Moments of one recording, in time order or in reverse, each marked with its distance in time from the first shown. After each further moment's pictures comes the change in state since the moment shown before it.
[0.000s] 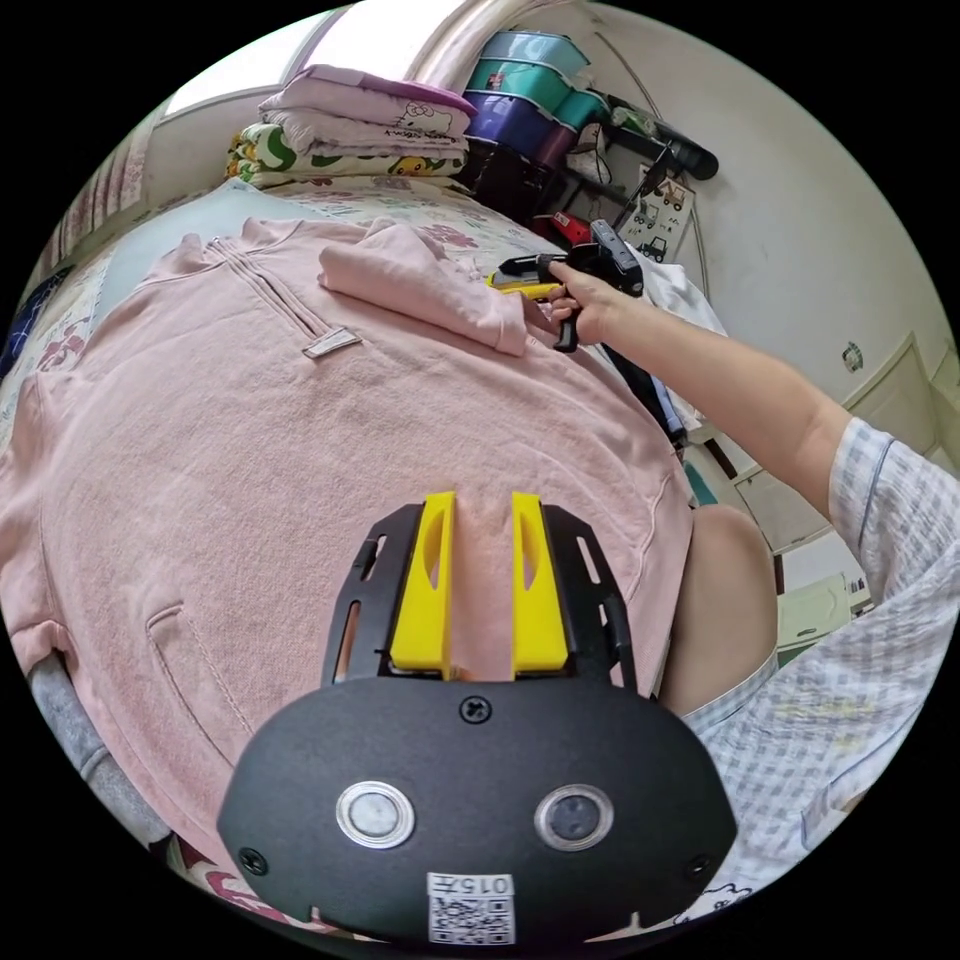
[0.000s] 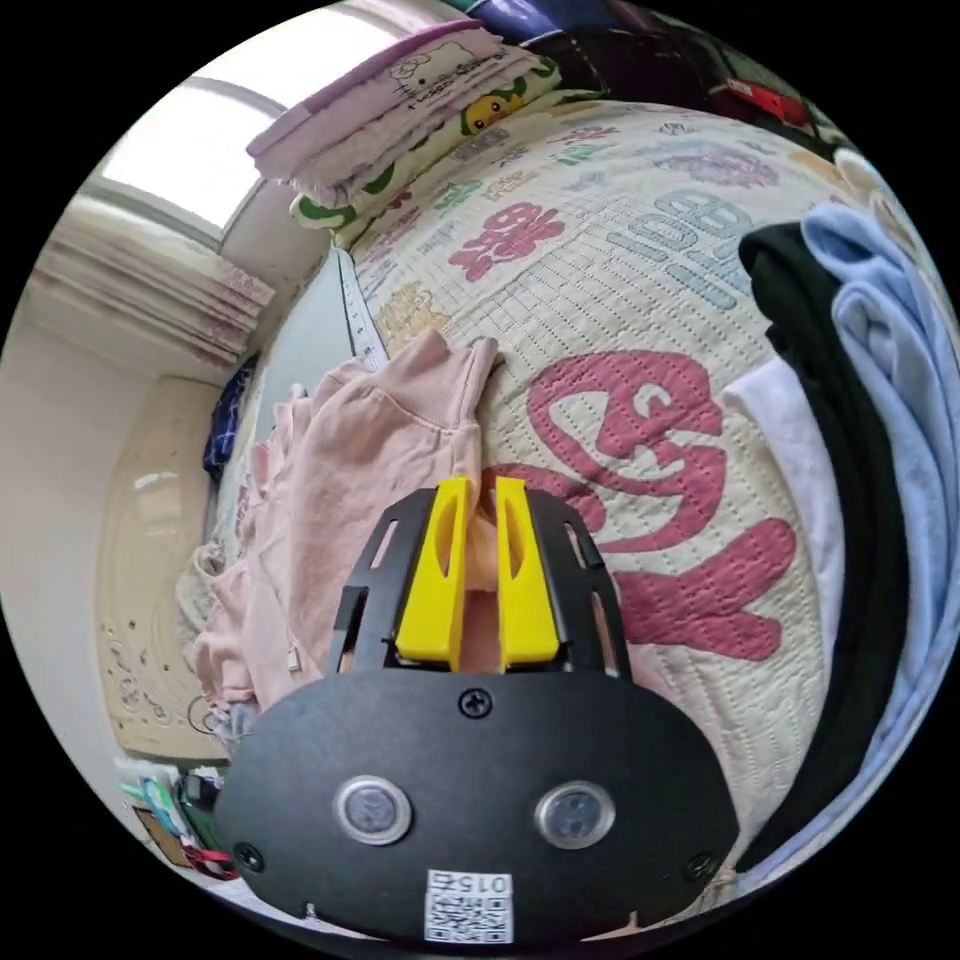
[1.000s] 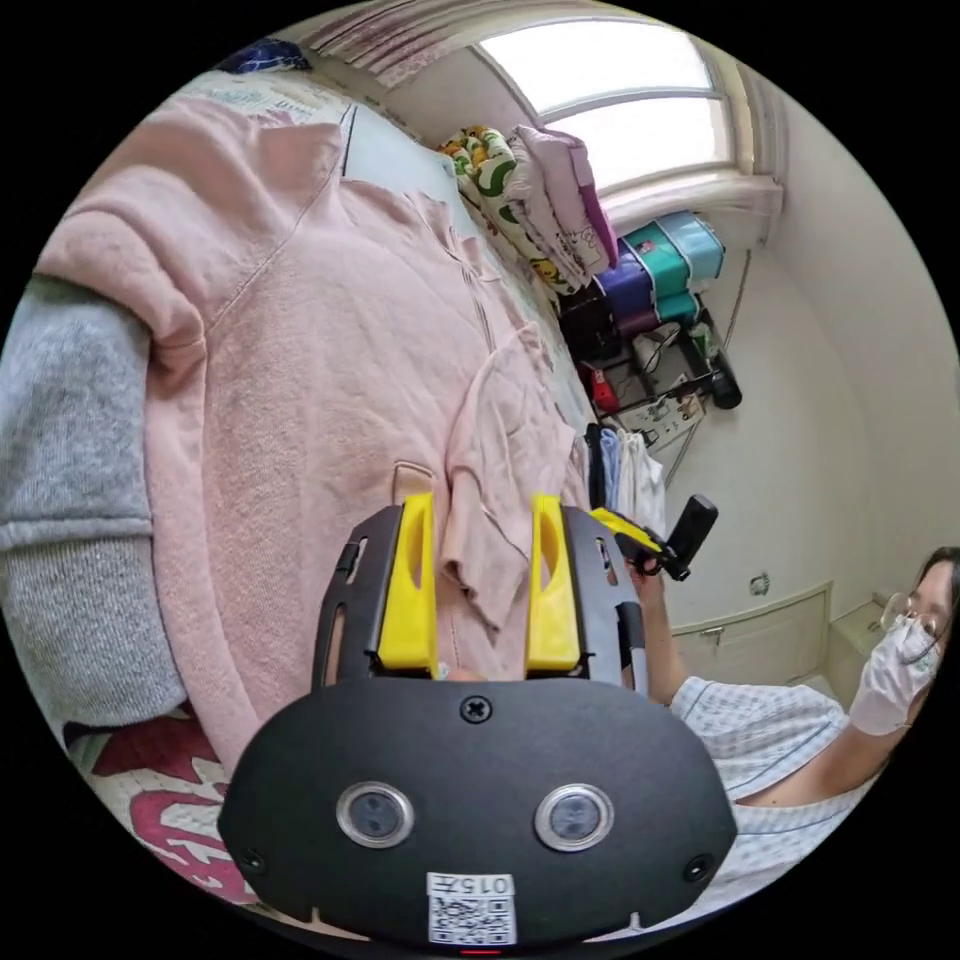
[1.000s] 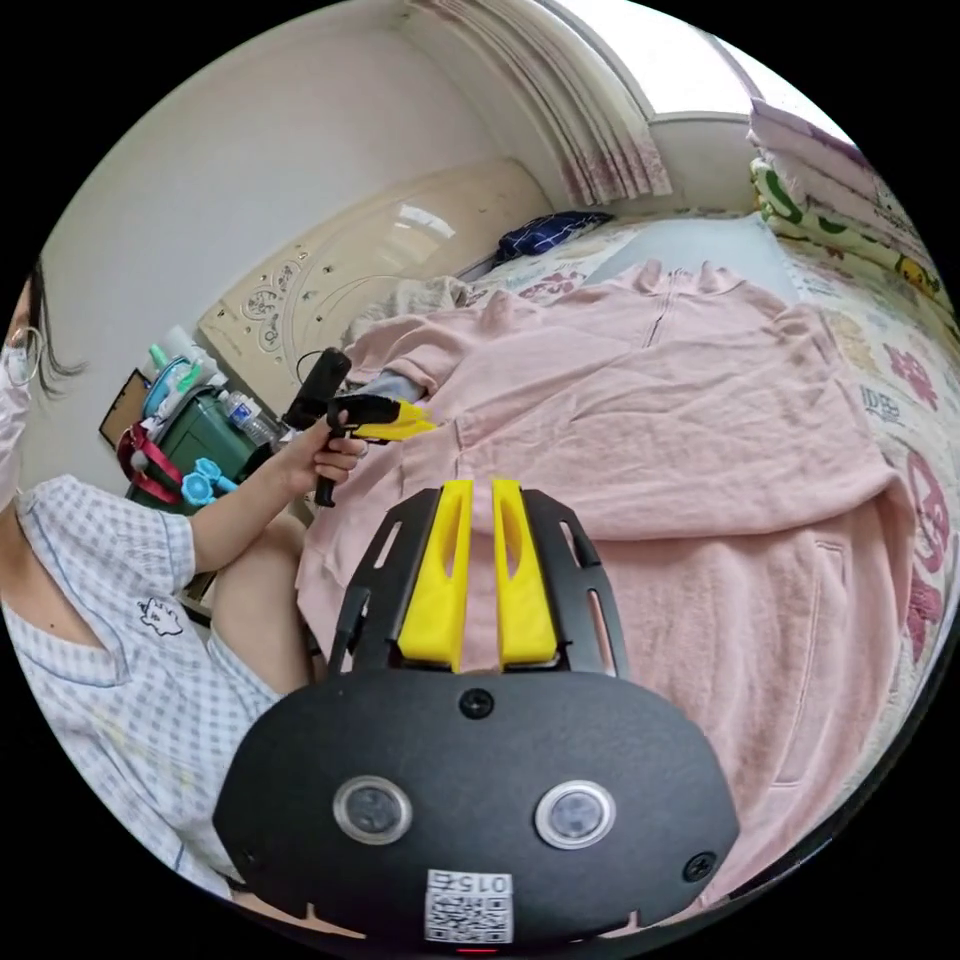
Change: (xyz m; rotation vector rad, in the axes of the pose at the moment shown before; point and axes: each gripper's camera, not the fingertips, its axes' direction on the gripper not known) left arm -0.256 0.123 -0.134 0.249 0.258 -0.520; right arm -0.093 0.331 -0.057 -0.247 -0.319 -0.943
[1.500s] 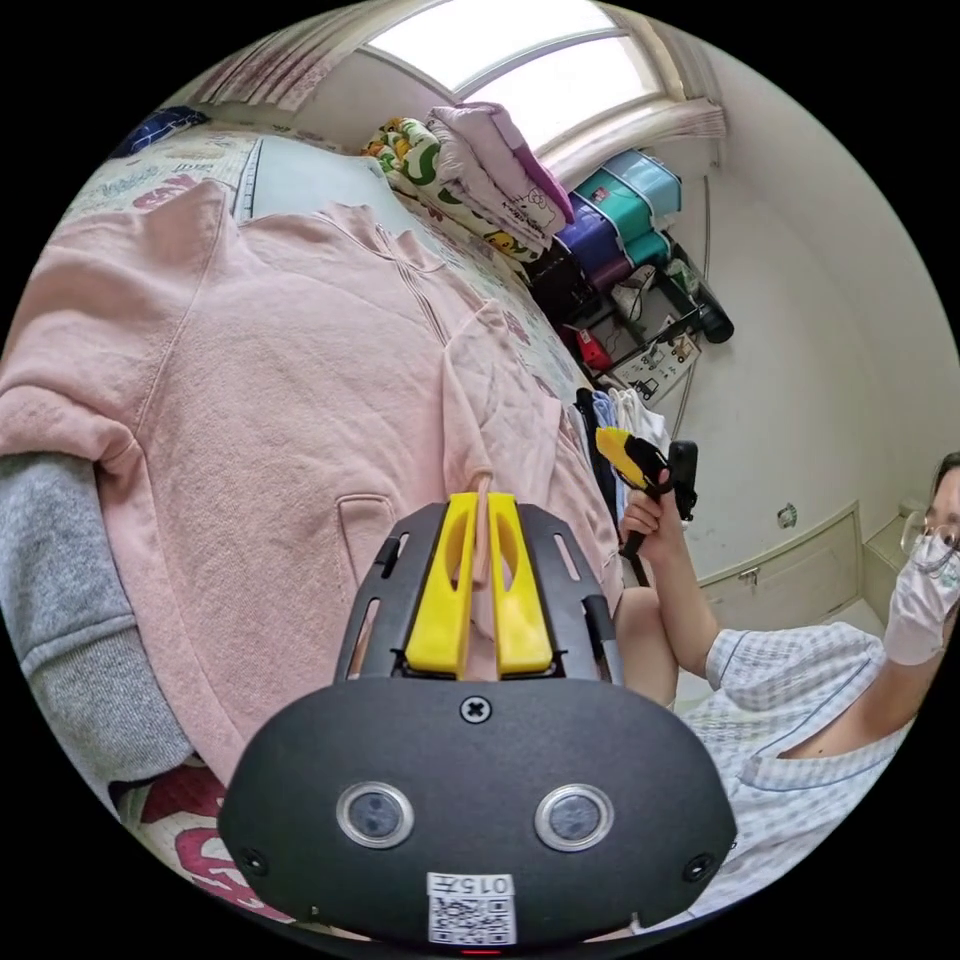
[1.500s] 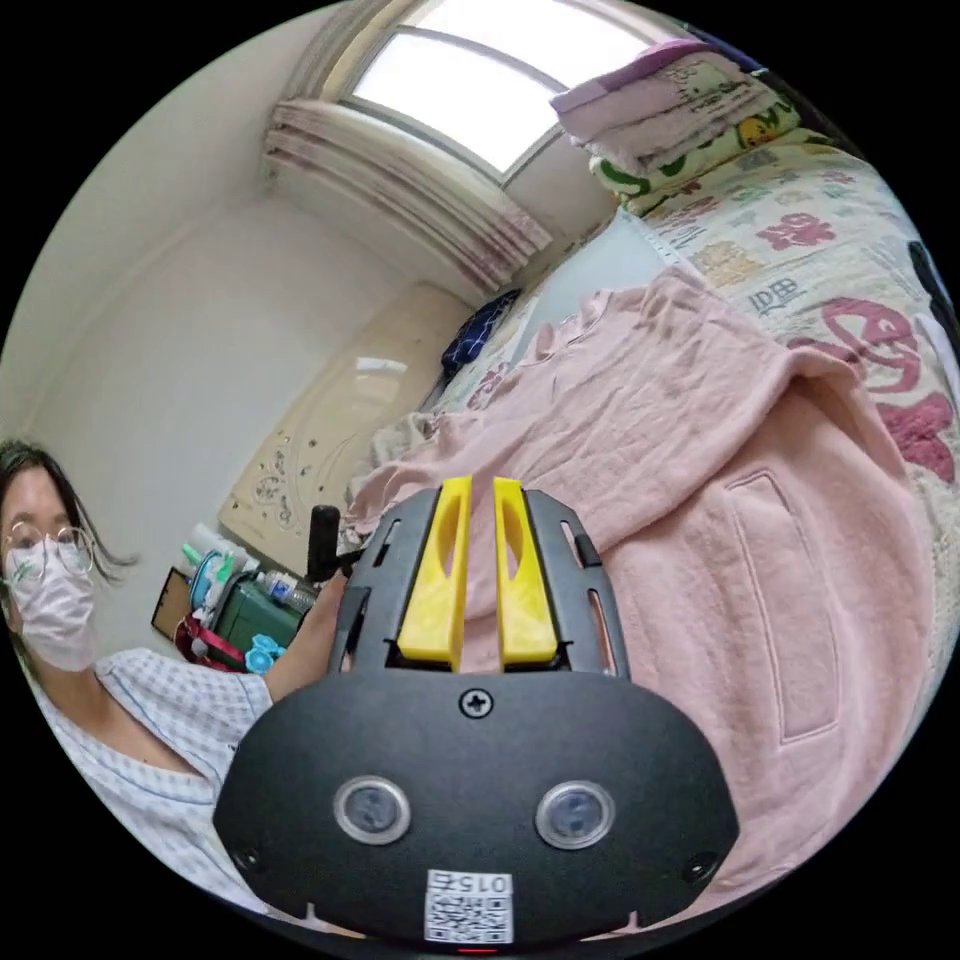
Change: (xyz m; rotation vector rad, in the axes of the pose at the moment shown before) left arm 0.040 -0.006 0.026 -0.029 0.000 0.169; right arm 0.223 0.010 -0.151 0.380 -0.119 0.470
